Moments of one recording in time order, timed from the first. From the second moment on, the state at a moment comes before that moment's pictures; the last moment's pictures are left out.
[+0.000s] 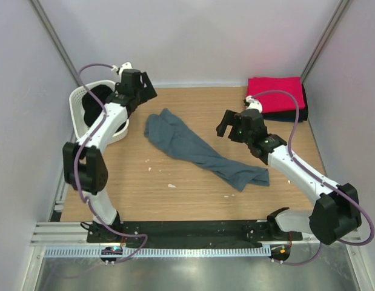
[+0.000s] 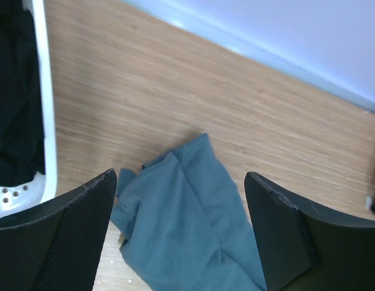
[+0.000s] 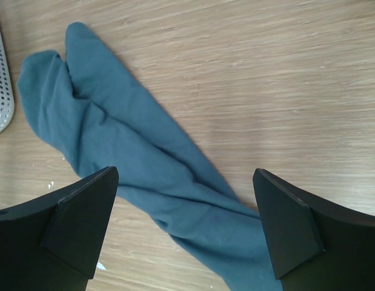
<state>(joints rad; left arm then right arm) -0.27 1.73 1.57 -0.37 -0.26 -0.54 0.42 1.26 0.94 -0.23 0.15 0.56</state>
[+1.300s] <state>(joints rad) -0.10 1.89 1.45 -0.61 -0.39 -0.35 0.45 1.33 0.93 -0.24 0.13 0.52</state>
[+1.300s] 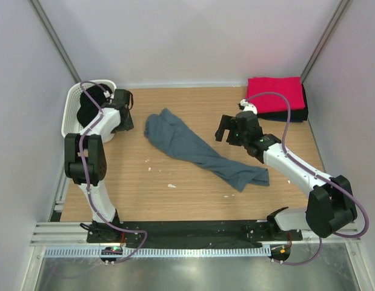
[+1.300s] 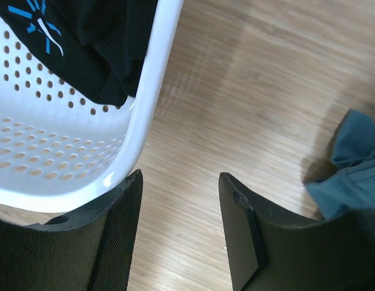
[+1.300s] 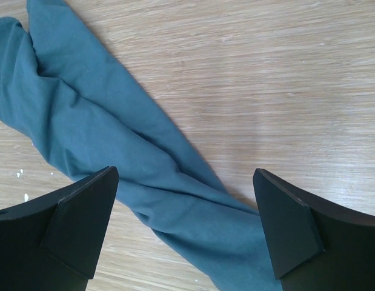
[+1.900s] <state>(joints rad) -0.18 1.81 1.43 -0.65 -0.26 -0.26 0.45 1.36 1.00 -0.38 0.32 0.59</state>
